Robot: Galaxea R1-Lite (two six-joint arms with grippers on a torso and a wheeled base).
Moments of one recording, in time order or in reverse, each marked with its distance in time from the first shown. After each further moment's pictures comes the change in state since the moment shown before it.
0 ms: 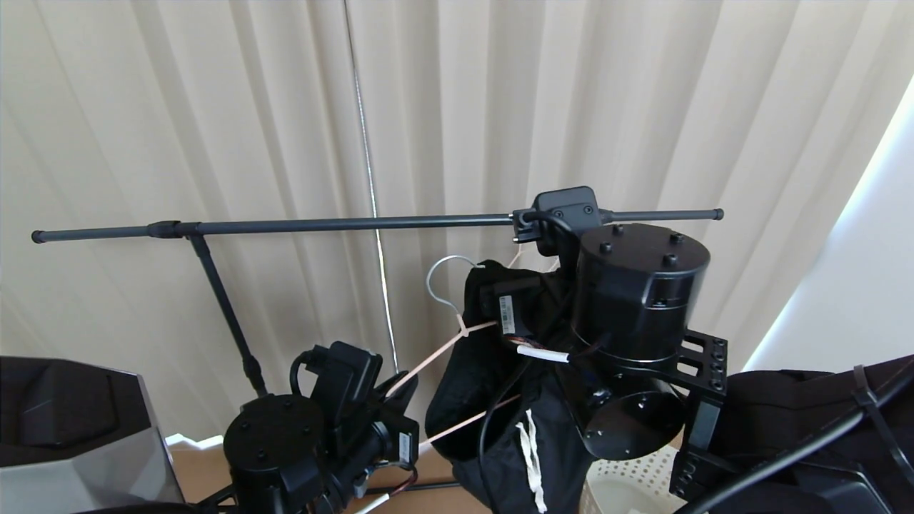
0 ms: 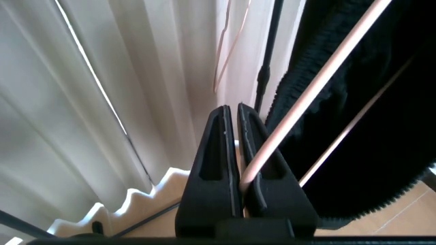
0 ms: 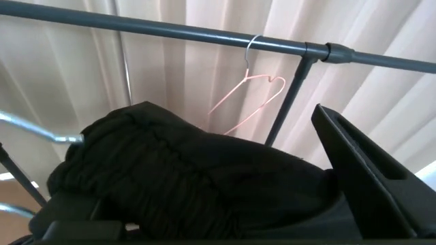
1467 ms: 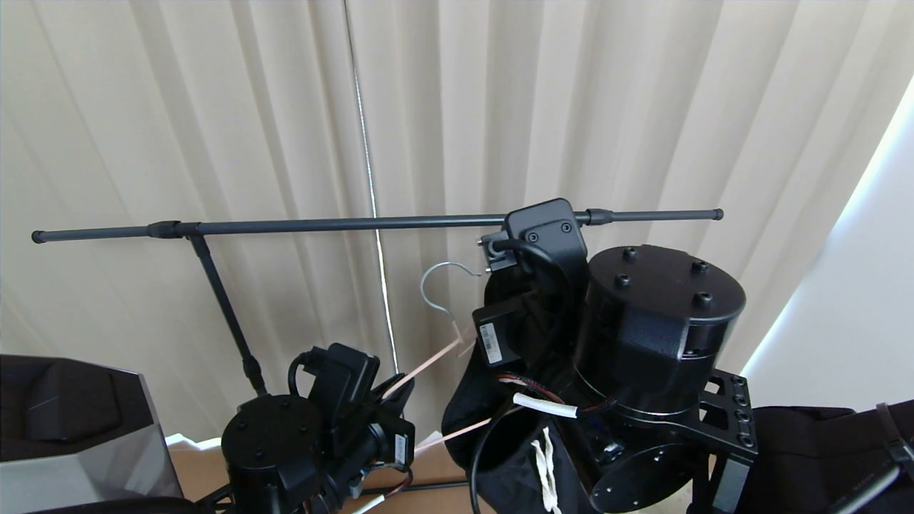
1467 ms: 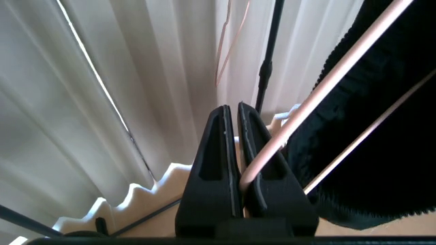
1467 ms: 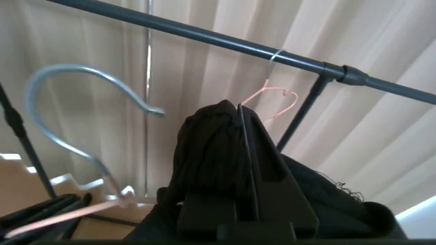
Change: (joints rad) left arm 0.016 0.004 0.012 0.000 -0.015 0.007; right arm 0.092 -0.018 0.047 -0.080 0.011 -0.123
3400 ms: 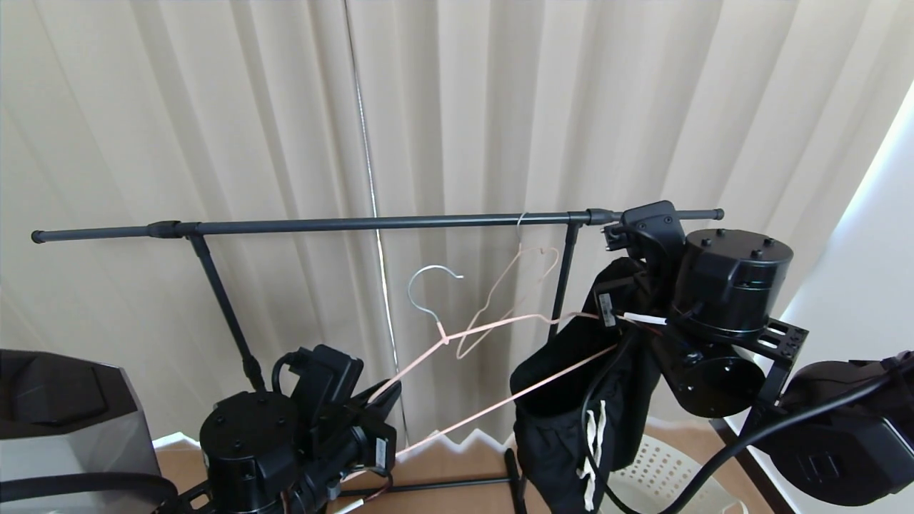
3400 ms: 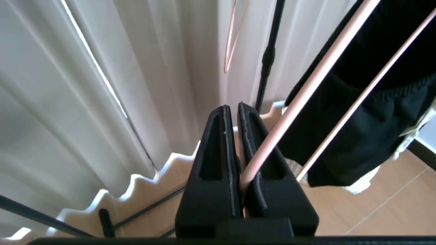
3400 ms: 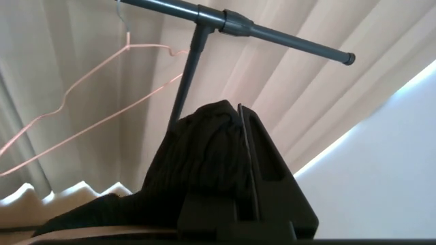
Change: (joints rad) left arm 0.072 -0.011 0.048 0.000 -0.096 0.006; right arm -0.394 -0.052 0.191 -0.060 0.075 -0.063
